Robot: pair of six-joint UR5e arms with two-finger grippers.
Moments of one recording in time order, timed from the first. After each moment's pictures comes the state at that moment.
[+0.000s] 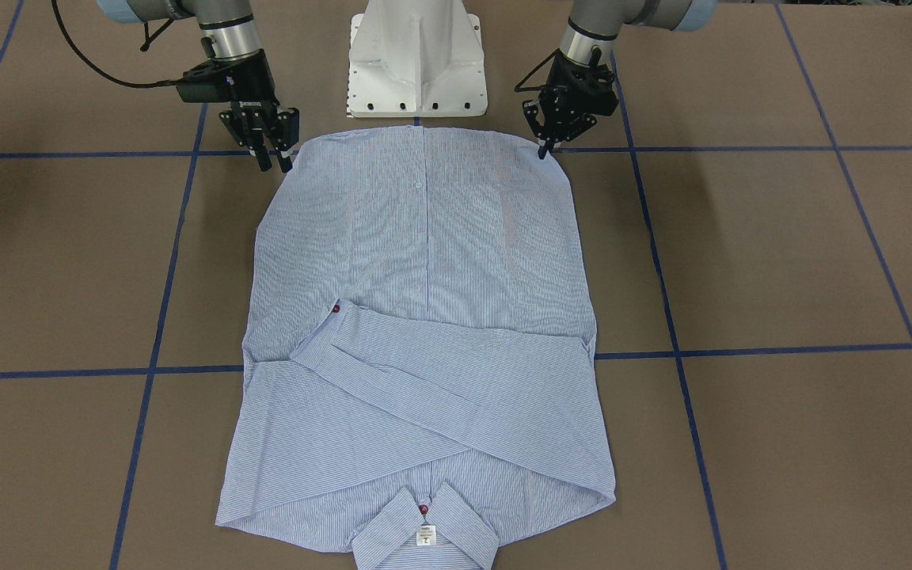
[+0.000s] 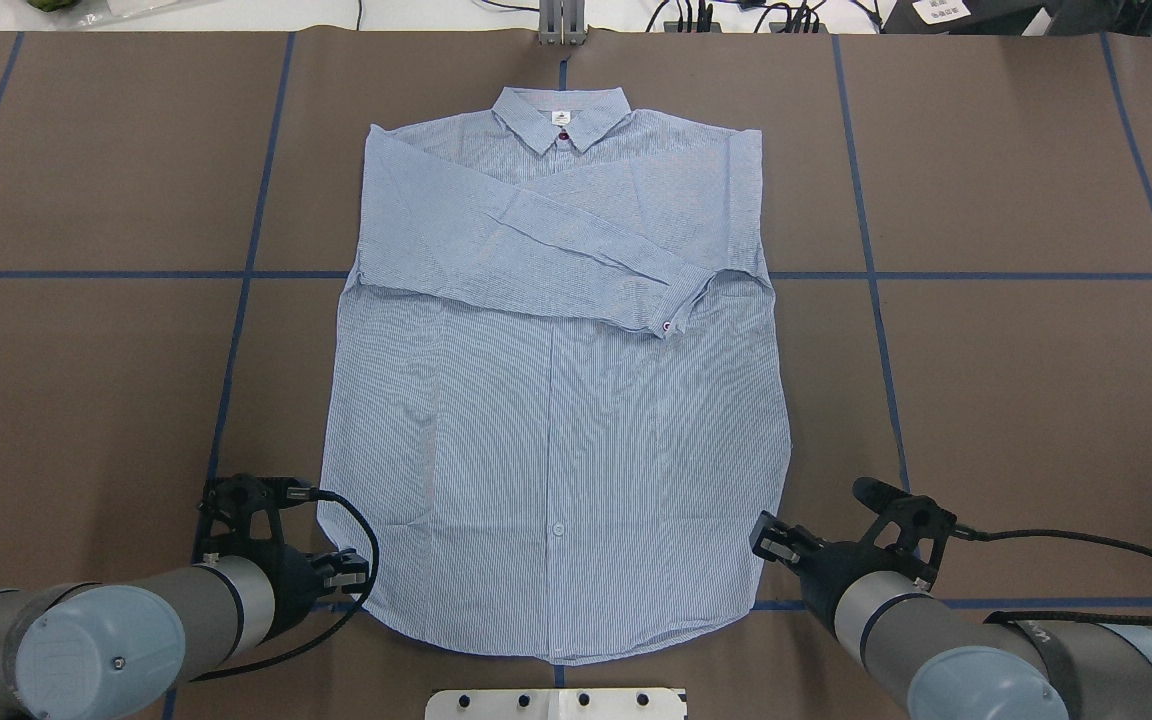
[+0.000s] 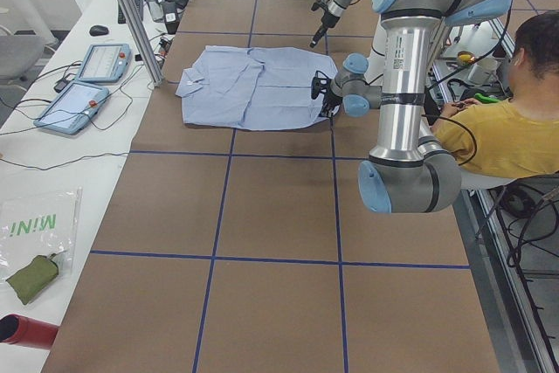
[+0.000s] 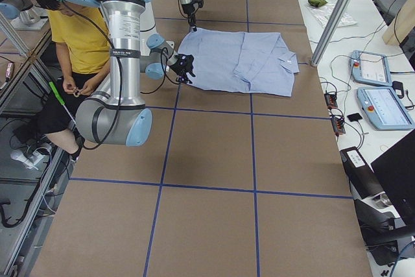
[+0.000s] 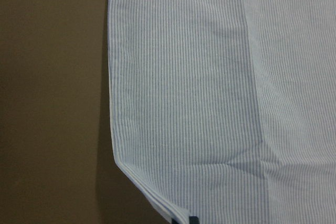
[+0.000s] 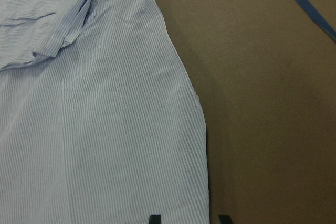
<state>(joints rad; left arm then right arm) -0.14 -1.64 -2.08 -1.99 -1.40 -1.46 0.04 -1.57 2.10 -1.19 1.10 1.91</state>
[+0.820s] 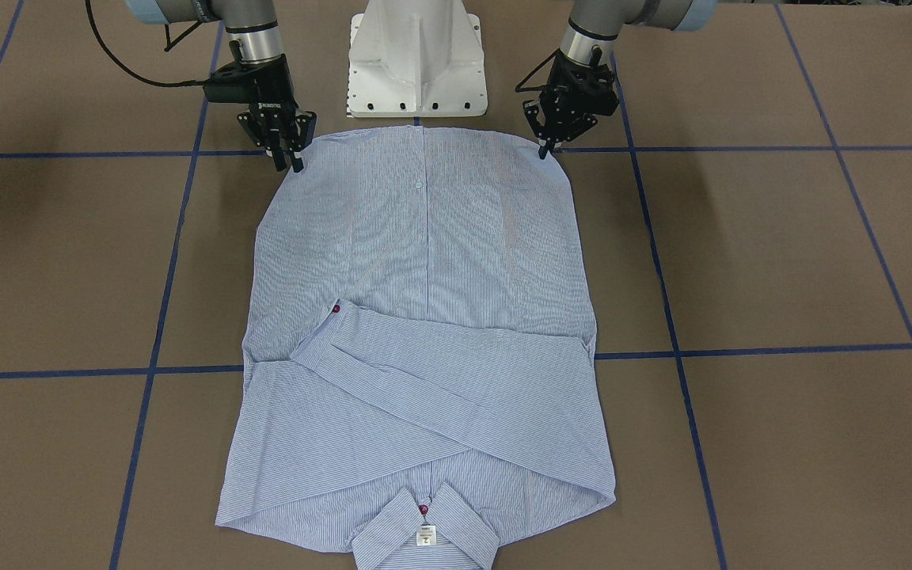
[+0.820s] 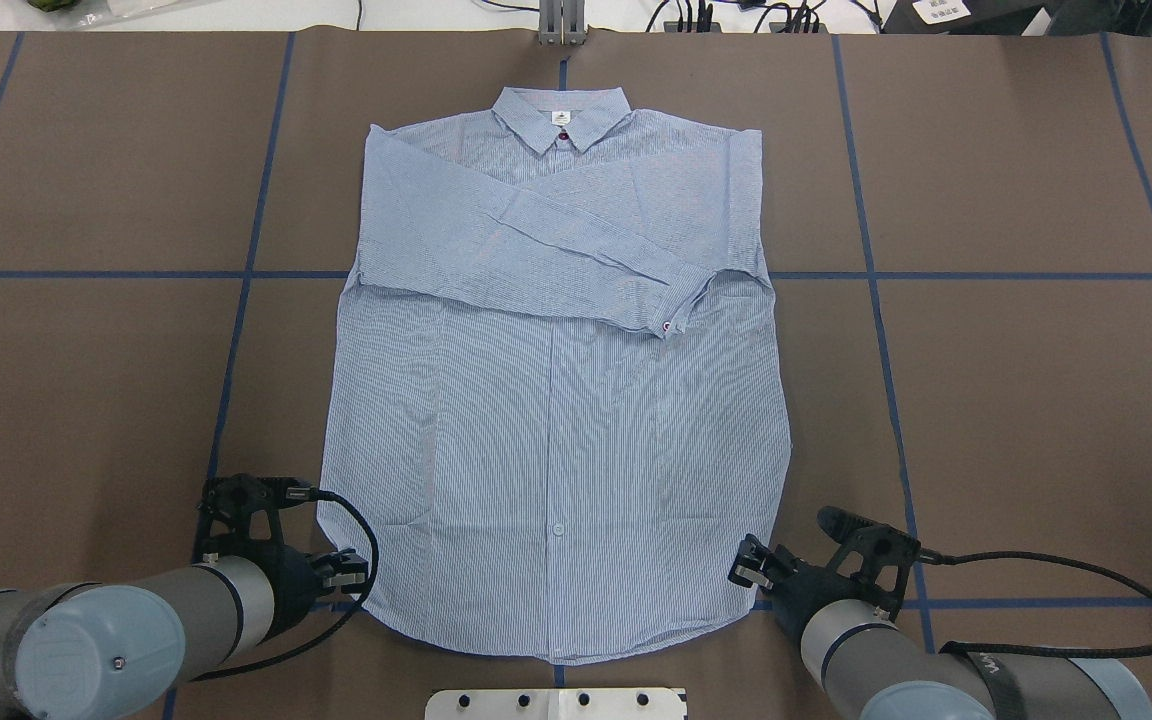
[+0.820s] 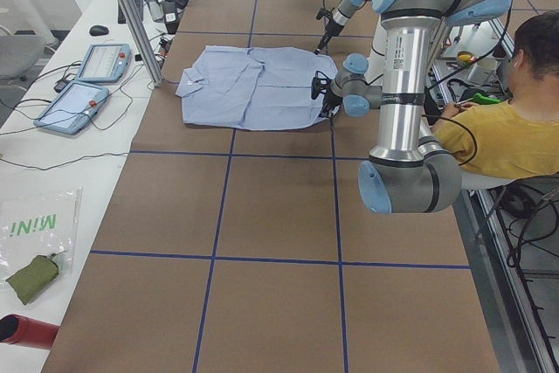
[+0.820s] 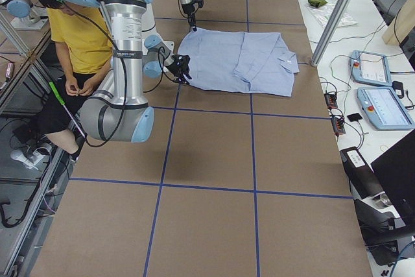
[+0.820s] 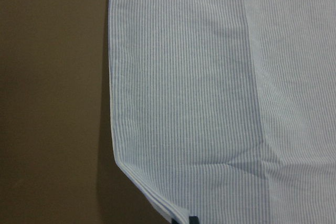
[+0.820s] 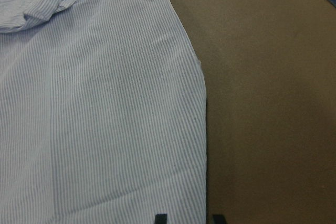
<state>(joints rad) -0.13 -1.64 -2.08 -1.99 -1.40 -1.46 -0.01 -1.52 2.05 -1.25 1.05 1.91</state>
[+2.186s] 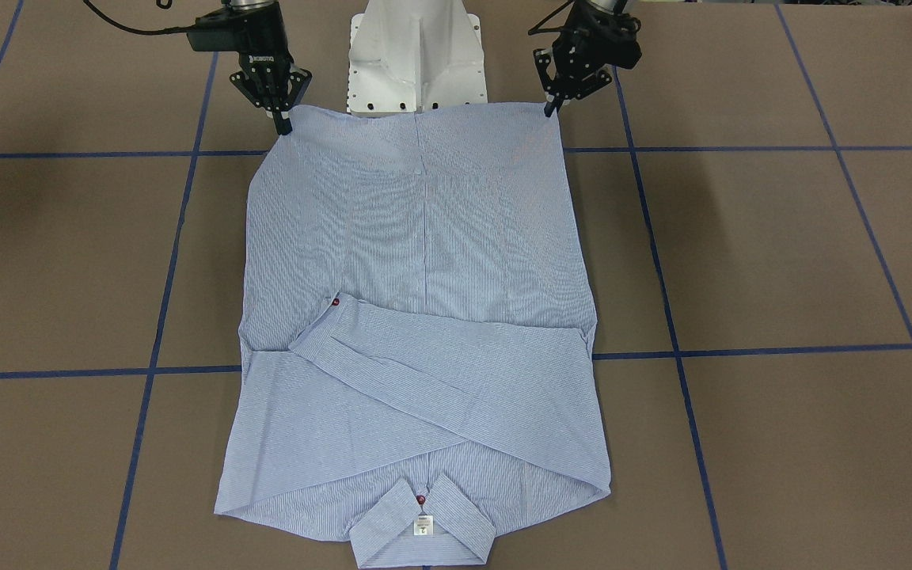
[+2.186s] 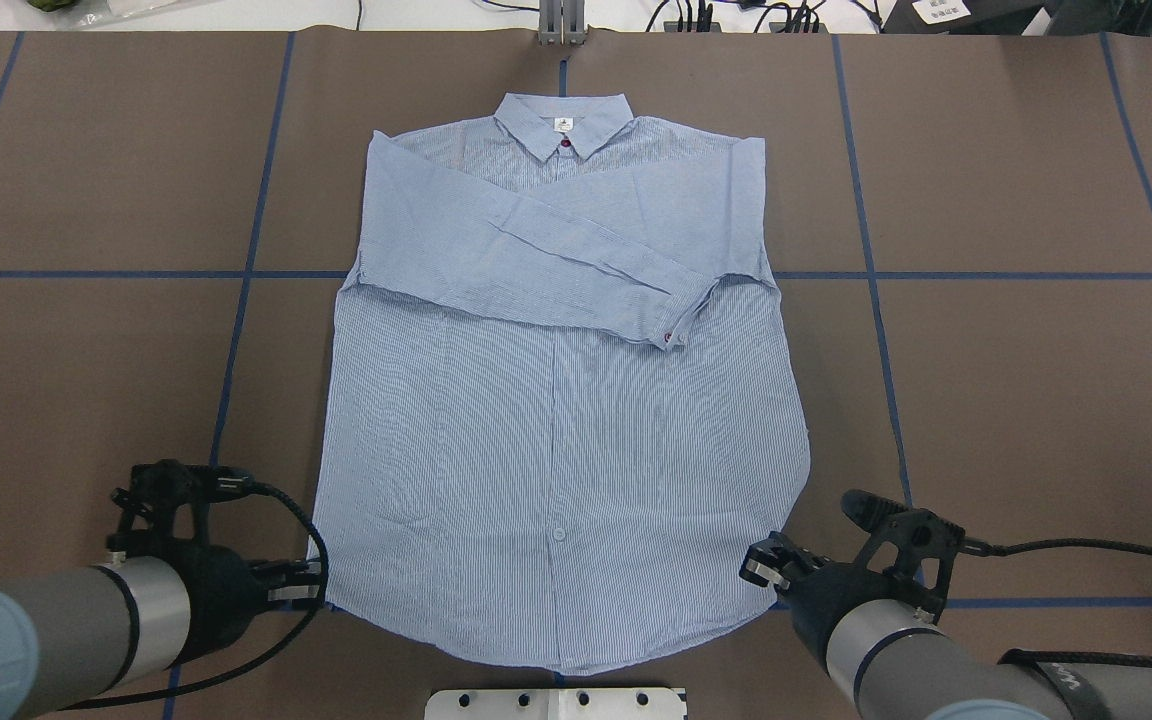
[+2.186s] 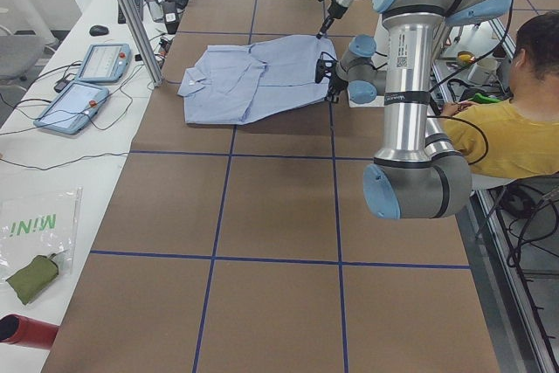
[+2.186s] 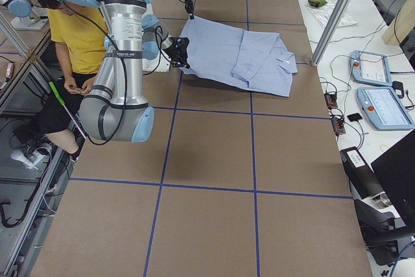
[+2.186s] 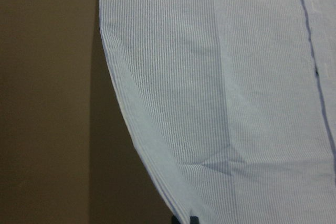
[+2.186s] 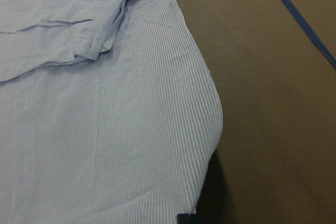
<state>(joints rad) -0.15 -1.54 -2.38 -1.89 -1.48 -1.42 -0.03 -1.52 2.38 -1.58 1.07 1.90</state>
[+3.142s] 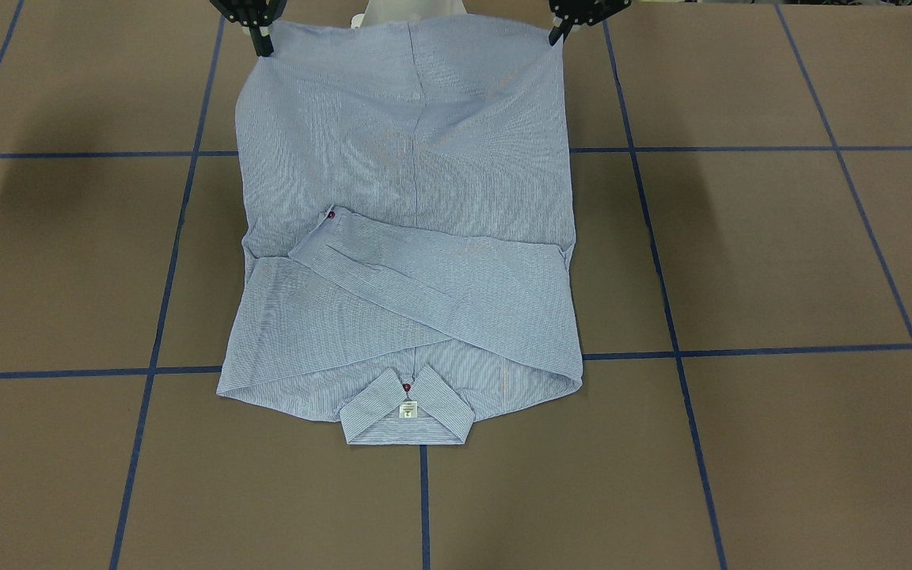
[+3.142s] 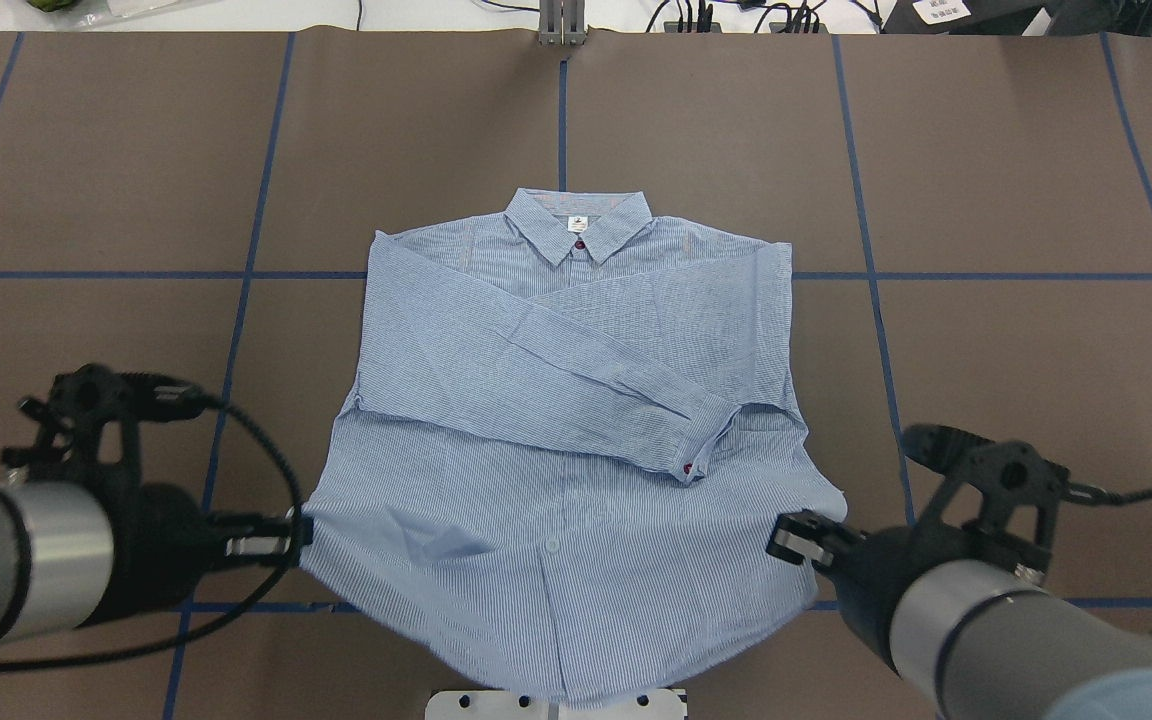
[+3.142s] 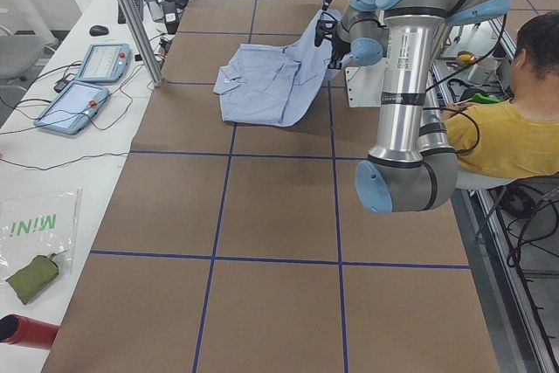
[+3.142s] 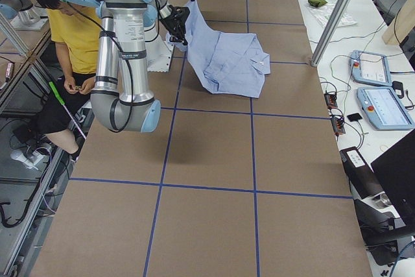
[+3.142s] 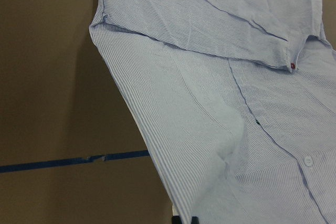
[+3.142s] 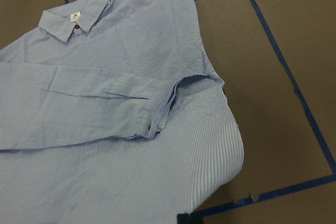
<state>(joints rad) -0.34 -1.78 -2.46 -1.59 -1.63 -1.32 0.10 -1.26 2.55 -2.01 1.19 1.82</state>
